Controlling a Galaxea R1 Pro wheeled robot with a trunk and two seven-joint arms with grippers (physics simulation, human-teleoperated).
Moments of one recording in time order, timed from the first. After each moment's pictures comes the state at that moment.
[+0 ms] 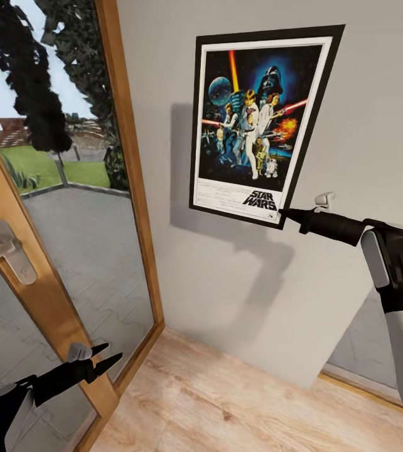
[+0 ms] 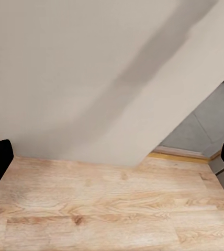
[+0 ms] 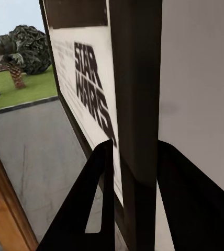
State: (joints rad) left arm -0.37 0.26 0.30 -0.84 0.12 0.12 -1.13; right arm -0.99 -0.33 -0.06 -1.21 -0.30 0.61 0.95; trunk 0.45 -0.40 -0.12
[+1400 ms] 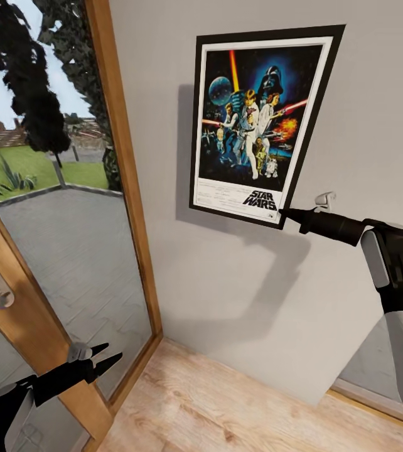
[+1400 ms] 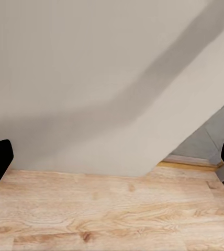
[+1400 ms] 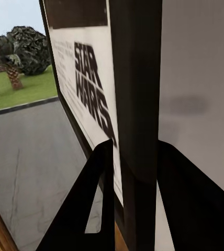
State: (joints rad) left arm -0.37 0.26 0.30 -0.84 0.12 0.12 -1.13; right arm -0.99 -0.33 -0.06 -1.21 -0.30 0.61 0.95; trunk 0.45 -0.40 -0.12
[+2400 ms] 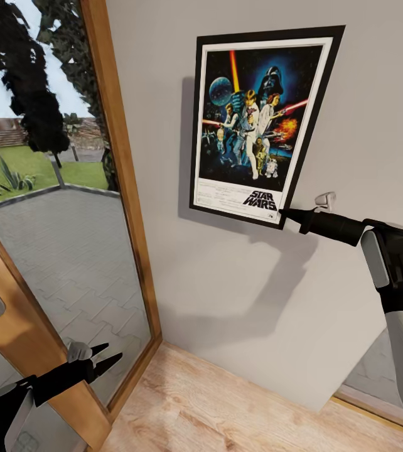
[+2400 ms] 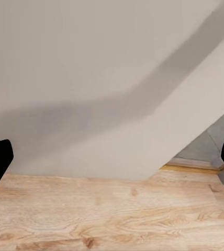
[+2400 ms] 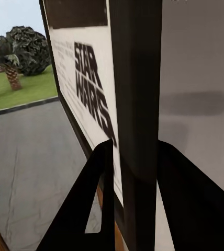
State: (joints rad) left arm -0.37 0.26 0.30 -0.84 0.12 0.12 -1.13; right arm -0.99 -0.33 -0.06 -1.21 -0.30 0.61 0.95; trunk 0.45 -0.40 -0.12
